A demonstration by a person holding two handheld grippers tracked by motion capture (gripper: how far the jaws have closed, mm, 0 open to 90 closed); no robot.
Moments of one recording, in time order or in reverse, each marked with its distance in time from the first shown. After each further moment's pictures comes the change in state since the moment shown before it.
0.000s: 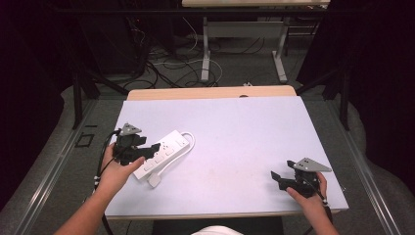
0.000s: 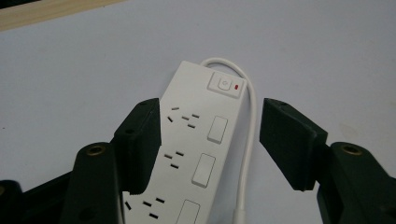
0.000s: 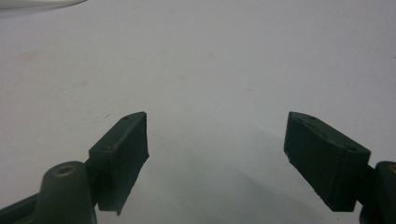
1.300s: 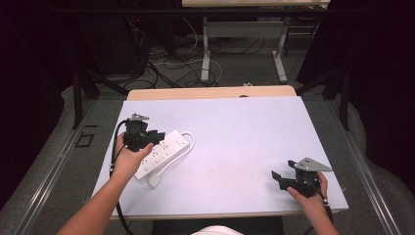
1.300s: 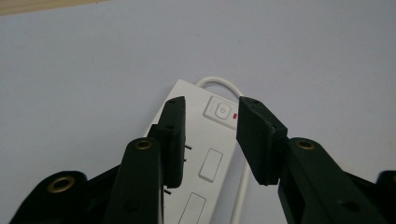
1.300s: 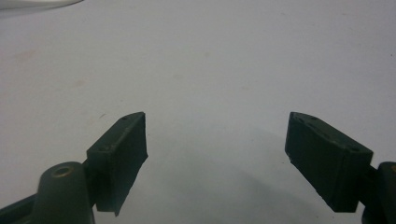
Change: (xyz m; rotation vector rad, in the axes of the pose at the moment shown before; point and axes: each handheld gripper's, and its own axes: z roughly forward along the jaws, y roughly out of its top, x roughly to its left) left arm 0.001 0.028 0.031 0.032 -0.019 -0.093; right arm -0.003 -0.001 0.000 -0.006 -0.003 0.005
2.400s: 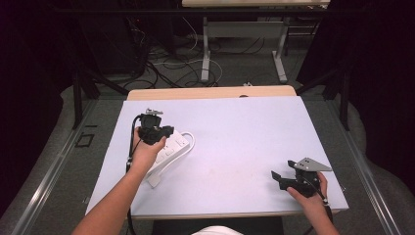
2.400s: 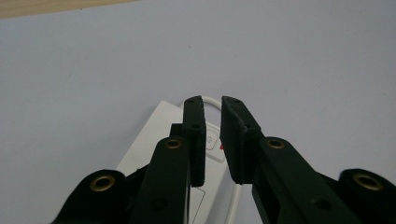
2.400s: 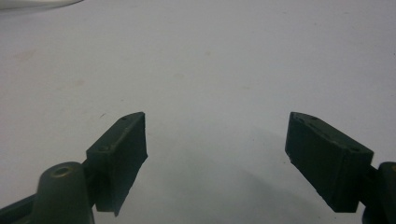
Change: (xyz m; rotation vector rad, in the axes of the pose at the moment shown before) left arm -0.019 0.019 0.034 0.004 0.022 -0.025; right arm 0.000 -0.001 0.000 0.006 0.002 0.004
